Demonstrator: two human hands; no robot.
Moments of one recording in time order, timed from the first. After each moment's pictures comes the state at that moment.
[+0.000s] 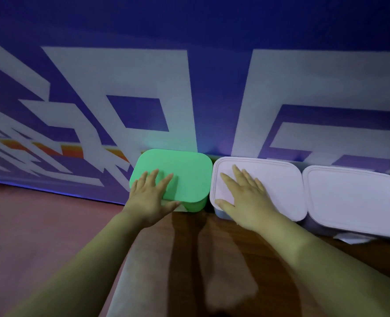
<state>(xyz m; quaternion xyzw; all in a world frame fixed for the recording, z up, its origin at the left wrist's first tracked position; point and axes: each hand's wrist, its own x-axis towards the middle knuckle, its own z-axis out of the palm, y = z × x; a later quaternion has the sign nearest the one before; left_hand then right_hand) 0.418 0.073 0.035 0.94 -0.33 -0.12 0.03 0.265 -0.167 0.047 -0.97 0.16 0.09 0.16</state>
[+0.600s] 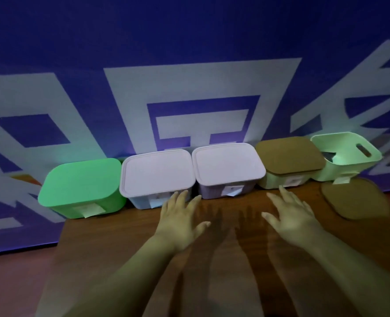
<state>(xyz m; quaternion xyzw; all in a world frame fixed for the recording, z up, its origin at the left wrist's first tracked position) 0.145 -0.085 0.052 0.84 -0.52 -0.13 0.09 -0.093 -0.286 0.080 -0.88 0.45 0.09 0.11</state>
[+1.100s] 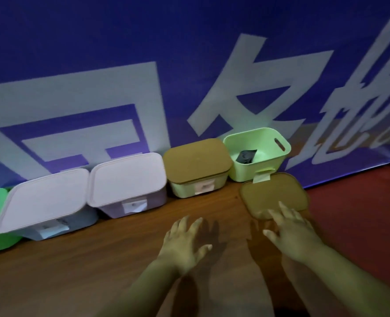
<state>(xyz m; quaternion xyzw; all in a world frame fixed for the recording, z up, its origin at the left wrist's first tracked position) -0.101 -0.295 0.008 0.80 -0.54 -0.25 0.06 -0.352 -0.477 0.035 -0.84 0.50 0.13 0.17</state>
